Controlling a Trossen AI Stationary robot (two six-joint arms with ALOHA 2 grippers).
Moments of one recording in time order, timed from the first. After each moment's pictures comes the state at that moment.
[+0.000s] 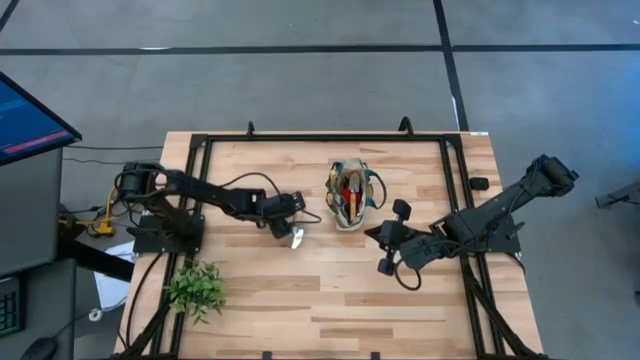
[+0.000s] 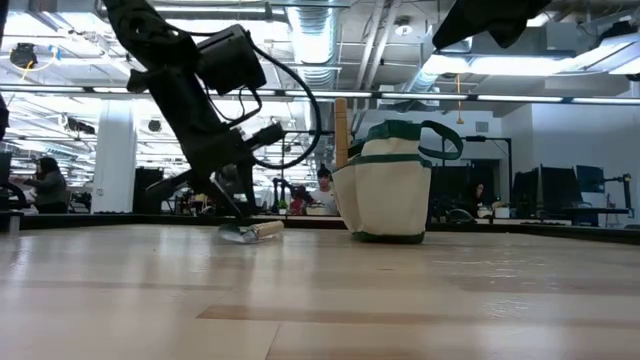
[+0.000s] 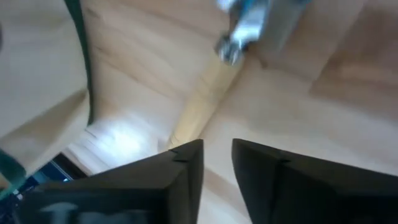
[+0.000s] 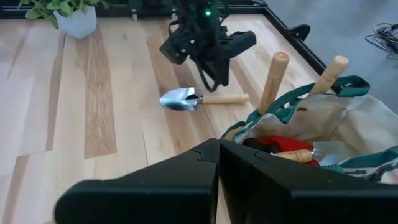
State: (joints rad) left arm 0.06 1.62 0.73 -0.12 -0.36 1.43; right arm 0.51 1.26 0.92 -0.40 0.73 0.41
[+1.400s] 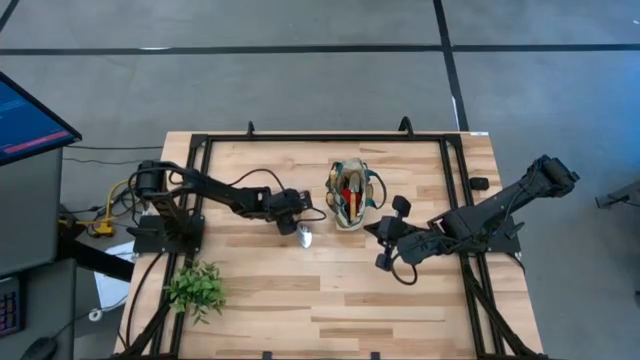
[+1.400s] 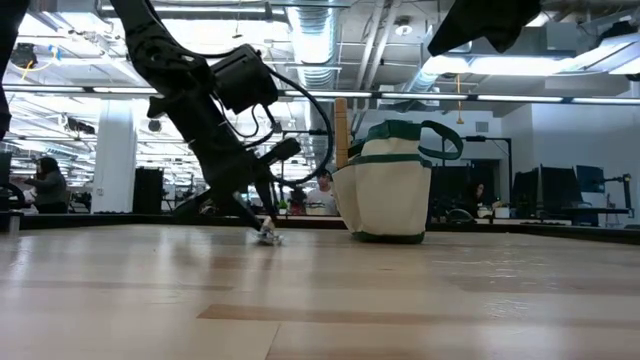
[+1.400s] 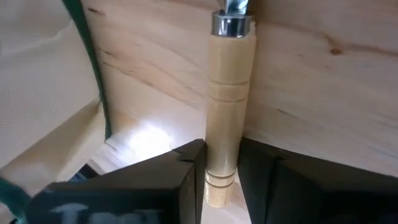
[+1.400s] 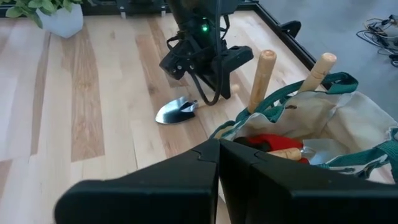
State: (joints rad) left arm 0.12 1.74 0.73 0.08 -0.34 1.61; right arm 0.48 1.26 0.92 -0.41 0.73 0.41
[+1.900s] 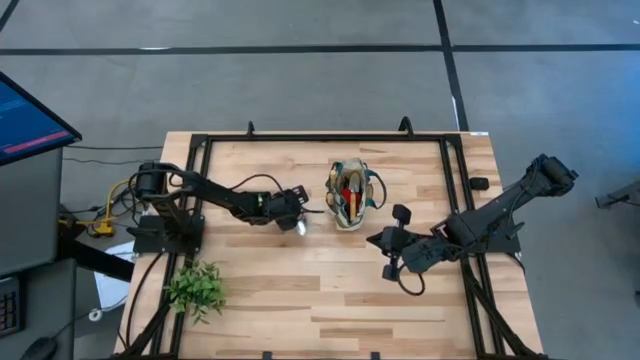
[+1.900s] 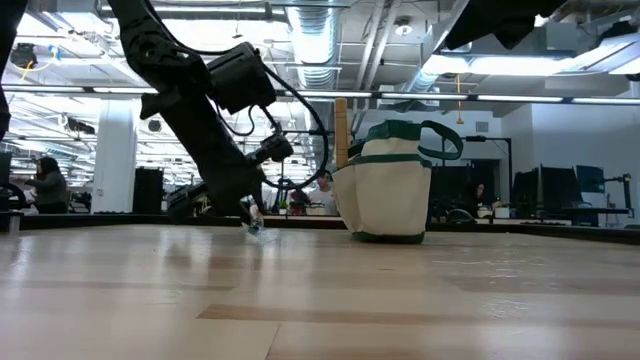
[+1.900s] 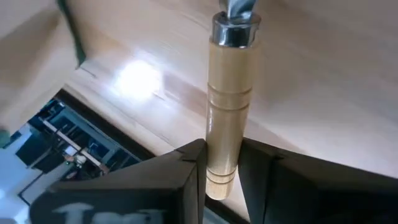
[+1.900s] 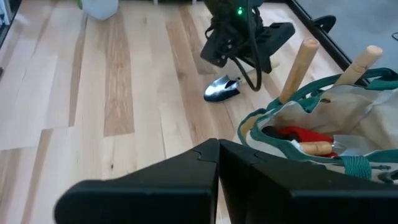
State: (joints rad) left arm 0.06 1.74 0.73 0.03 -0.68 1.54; right arm 0.54 1.26 0.92 -0.44 0.67 0.41
